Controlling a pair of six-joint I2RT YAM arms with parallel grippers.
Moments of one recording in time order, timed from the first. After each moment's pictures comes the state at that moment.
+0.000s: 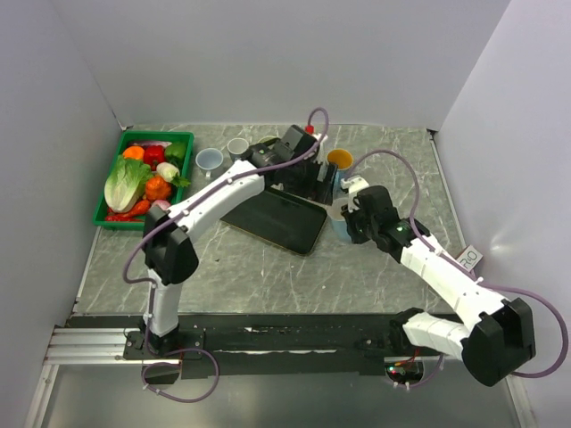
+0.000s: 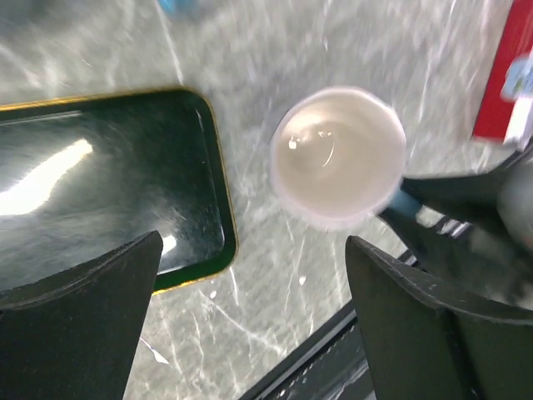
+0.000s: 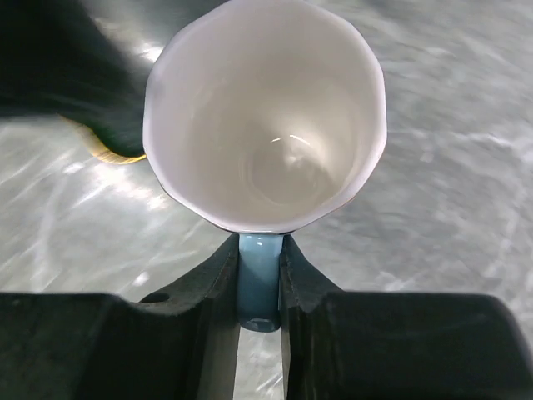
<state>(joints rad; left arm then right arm) -0.79 2.01 2.00 -0.83 0.19 -0.36 0.46 1.10 0.85 -0.55 0.04 -0.02</state>
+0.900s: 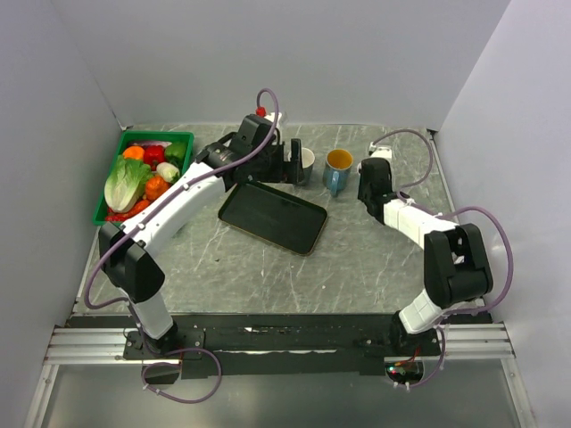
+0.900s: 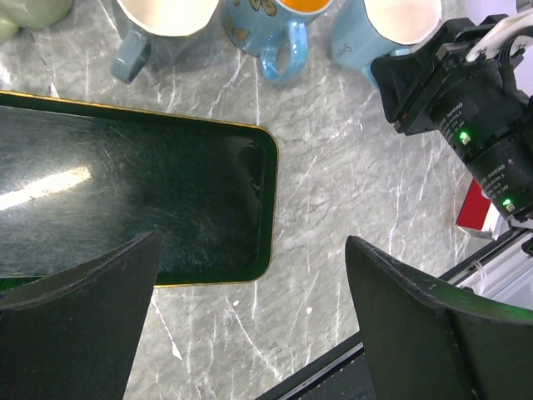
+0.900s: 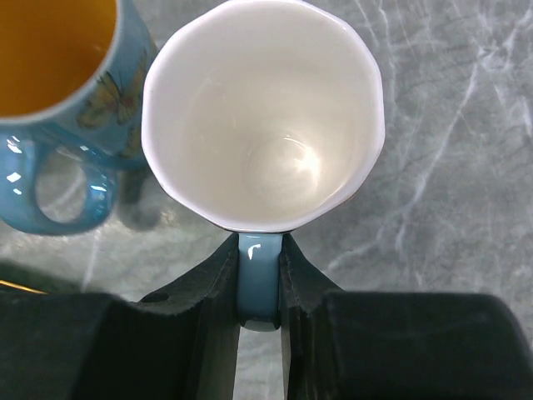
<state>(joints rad) -0.67 1.73 1.76 -0.69 0.05 -0.49 0.24 1.57 0.93 0.01 0.38 0.18</state>
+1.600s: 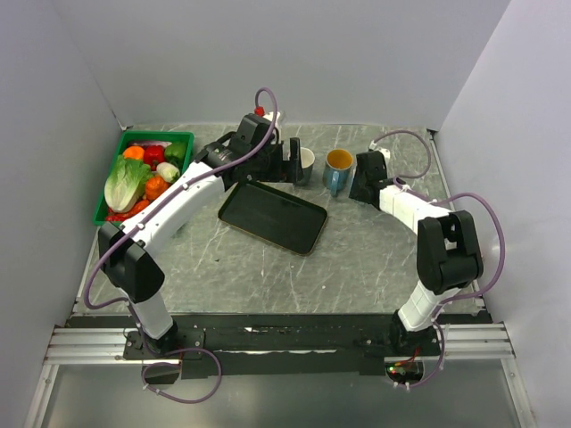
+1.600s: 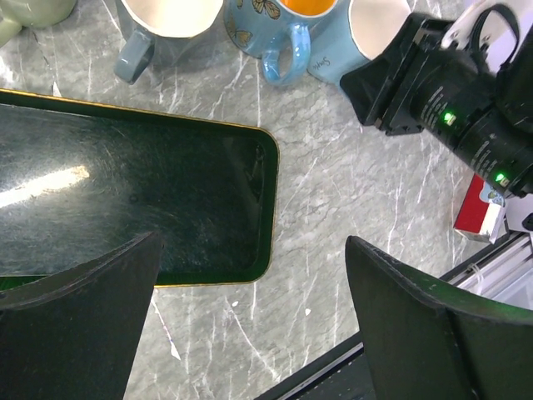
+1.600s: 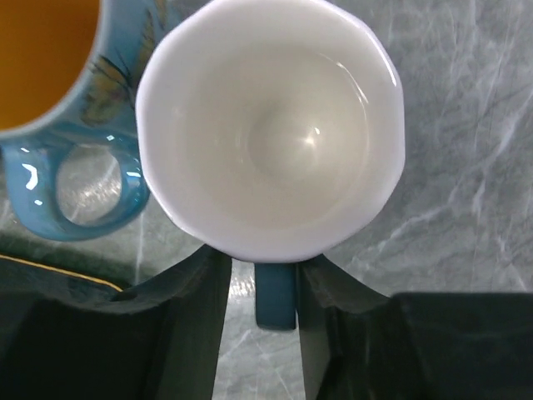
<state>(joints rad) -0.66 1.72 1.76 -0.69 0.06 -0.50 0.22 1.69 1.11 -0.23 0.28 0.40</state>
